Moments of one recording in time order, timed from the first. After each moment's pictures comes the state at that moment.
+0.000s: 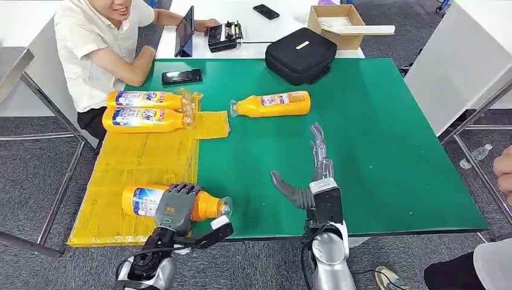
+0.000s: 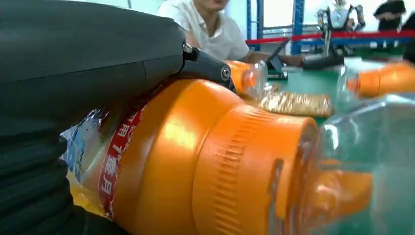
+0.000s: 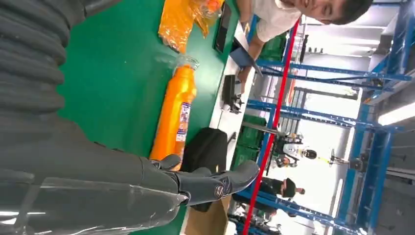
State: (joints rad) left arm -0.15 -0.24 -0.21 -1.11 -1.54 0.31 -0.09; right arm -0.01 0.31 0.10 -1.57 0.50 0.04 -0.52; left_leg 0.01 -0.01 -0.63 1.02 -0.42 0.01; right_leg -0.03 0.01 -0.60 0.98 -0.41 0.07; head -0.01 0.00
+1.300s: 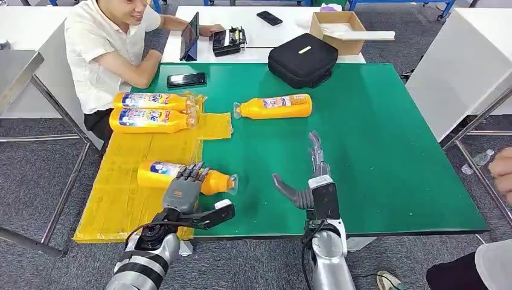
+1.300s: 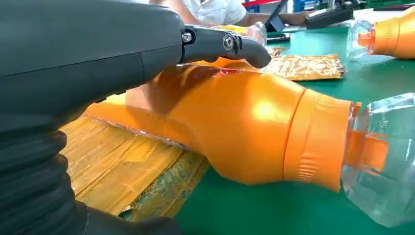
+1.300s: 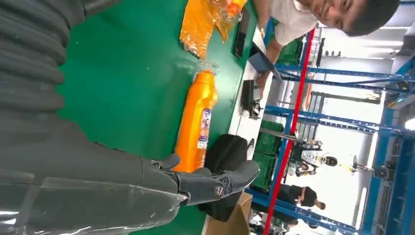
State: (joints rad) left arm -0.37 -0.26 -0.17 -0.79 -1.52 0.17 -0.06; right arm -0.06 0.31 0.03 -1.44 0.50 0.06 -0.54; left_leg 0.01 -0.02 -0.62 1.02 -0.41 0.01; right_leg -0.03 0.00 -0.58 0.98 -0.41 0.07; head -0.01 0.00
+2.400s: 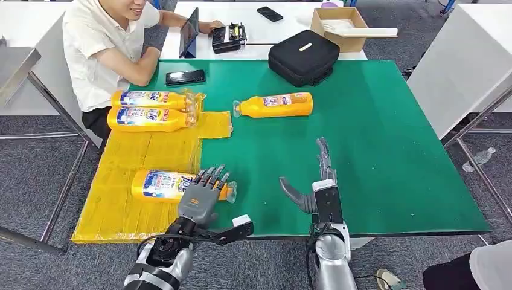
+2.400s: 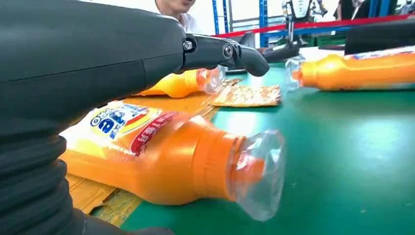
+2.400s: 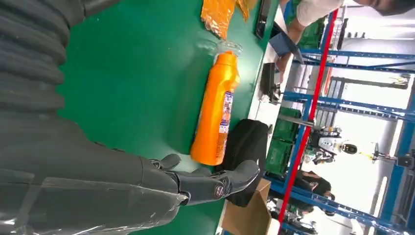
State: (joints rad) left arm -0.24 -0.28 -0.32 -1.03 -1.53 0.22 -0.09; right arm -0.05 0.31 -0.03 -1.41 0.54 0.02 -0.56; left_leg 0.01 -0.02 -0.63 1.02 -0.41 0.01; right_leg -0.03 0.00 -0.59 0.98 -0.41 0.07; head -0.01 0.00
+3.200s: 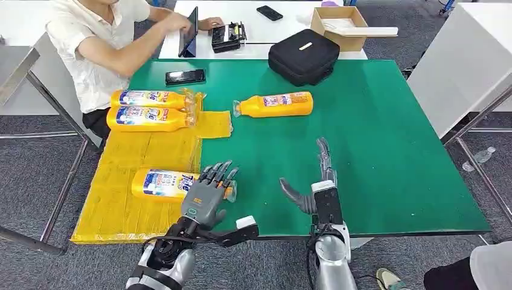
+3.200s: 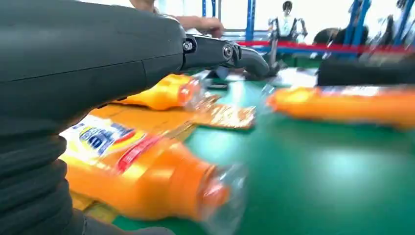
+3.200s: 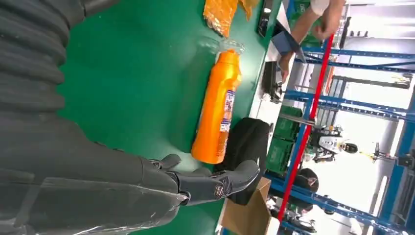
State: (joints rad) left arm -0.19 -0.28 -0.38 -1.15 -1.40 0.24 -0.15; right arm -0.04 0.31 -0.03 -1.42 0.55 0.01 -0.56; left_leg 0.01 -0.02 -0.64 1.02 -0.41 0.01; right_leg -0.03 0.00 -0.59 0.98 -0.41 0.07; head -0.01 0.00
